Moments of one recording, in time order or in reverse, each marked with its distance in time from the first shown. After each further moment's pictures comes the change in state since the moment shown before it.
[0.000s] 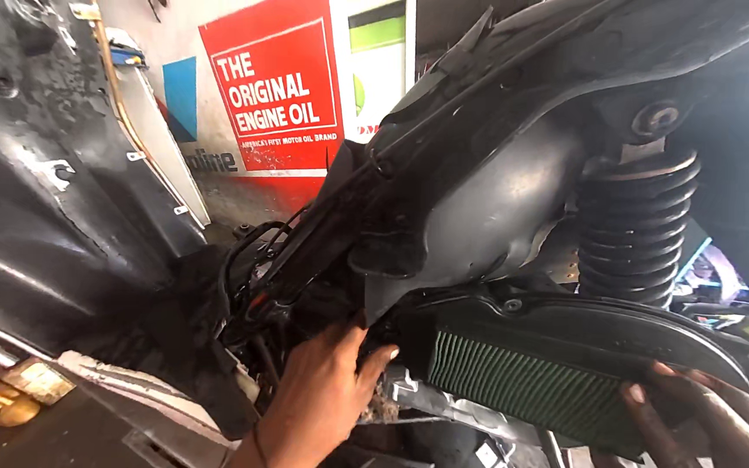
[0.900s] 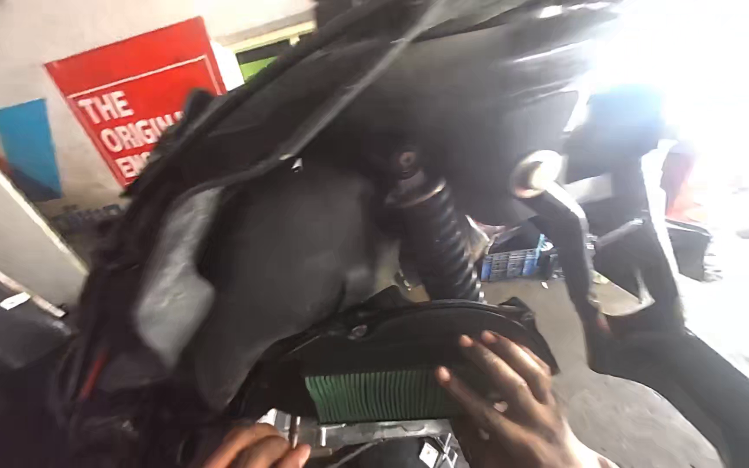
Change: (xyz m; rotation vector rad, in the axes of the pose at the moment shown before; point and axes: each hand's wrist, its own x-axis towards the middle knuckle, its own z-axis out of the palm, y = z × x) left_hand -0.005 0.027 -0.025 -0.122 -0.172 0.219; right_hand 0.010 -0.009 0.020 0.134 0.106 0.123
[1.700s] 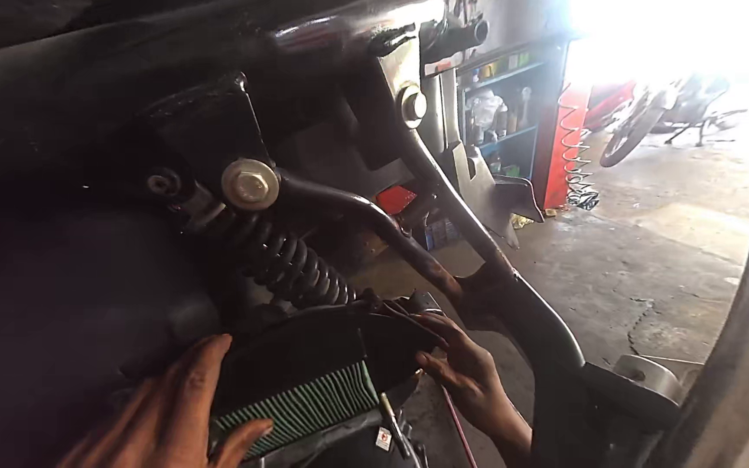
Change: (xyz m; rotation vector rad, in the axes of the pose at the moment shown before) left_hand 0.088 0.065 0.009 0.384 -0.182 0.231; right_hand -0.078 0.047 -0.008 0.848 0.260 0.697
